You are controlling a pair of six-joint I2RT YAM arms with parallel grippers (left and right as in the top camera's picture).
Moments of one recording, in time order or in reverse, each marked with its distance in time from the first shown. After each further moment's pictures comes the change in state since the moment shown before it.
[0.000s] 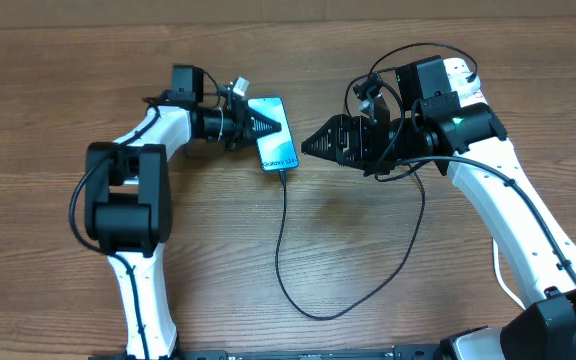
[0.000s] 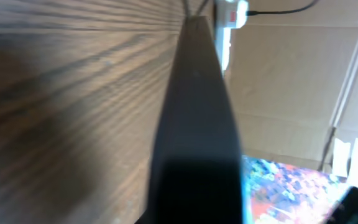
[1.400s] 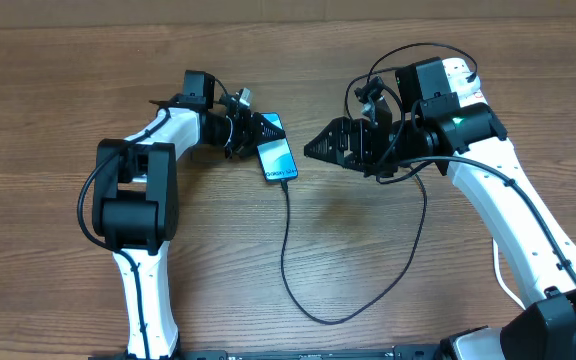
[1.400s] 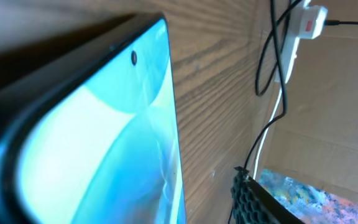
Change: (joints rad) left arm -0.027 0.026 0.008 -0.074 -0.229 0.012; right arm 0.000 0.000 0.000 -0.040 0.038 -0.005
